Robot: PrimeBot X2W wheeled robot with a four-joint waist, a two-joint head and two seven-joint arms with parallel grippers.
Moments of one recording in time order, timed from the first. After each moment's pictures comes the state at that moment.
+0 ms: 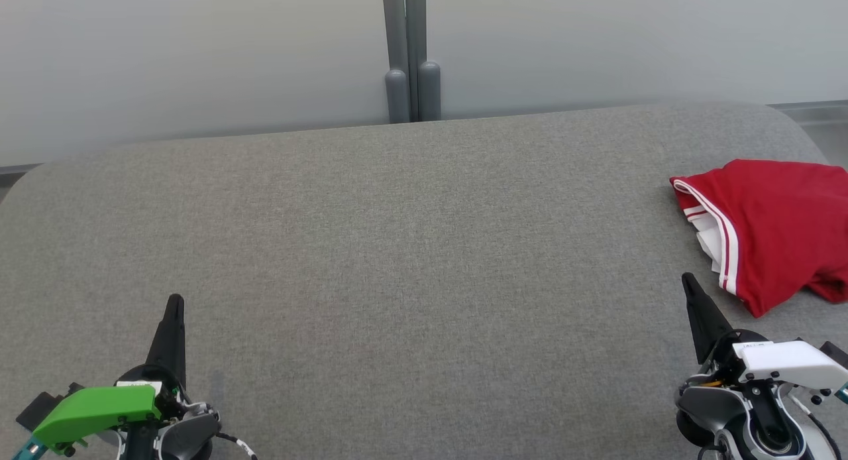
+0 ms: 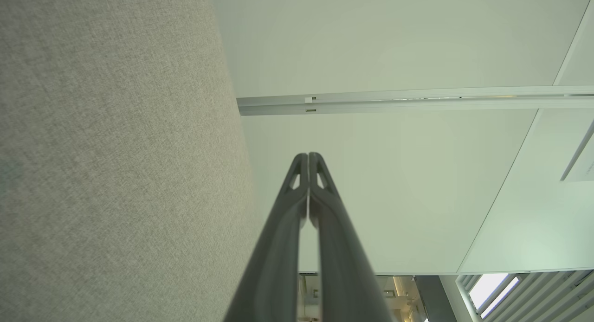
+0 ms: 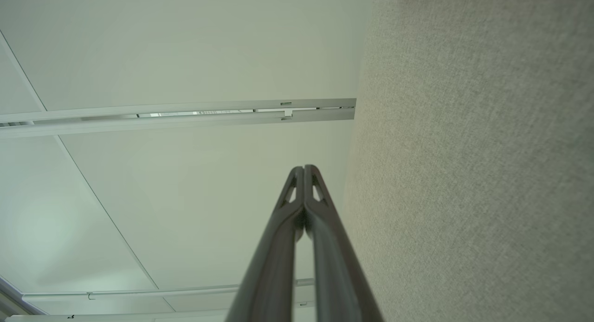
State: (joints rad) left arm -0.08 0.05 0.12 0.23 -1.61 -0.13 0.11; right arm -0.10 -0.05 -0.11 0.24 1.61 0.13 0.11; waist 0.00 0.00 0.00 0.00
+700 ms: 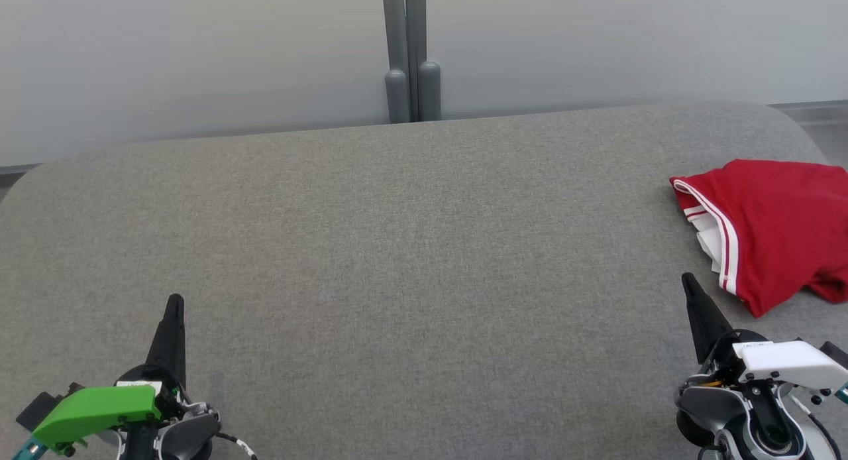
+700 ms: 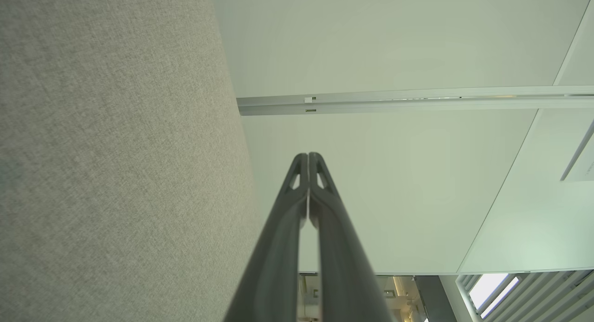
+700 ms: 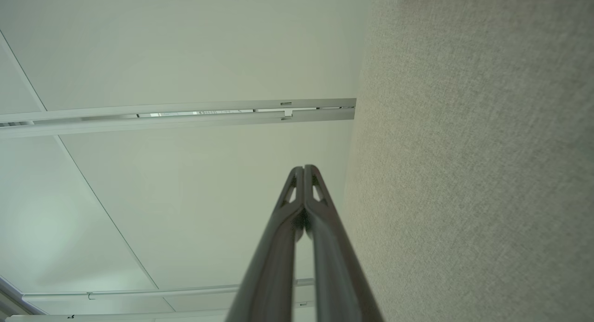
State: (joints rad) left arm -0.08 0.05 0.12 0.23 -1.61 -0.13 0.11; right arm -0.10 -0.05 -0.11 0.24 1.61 0.13 0.11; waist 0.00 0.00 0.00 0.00
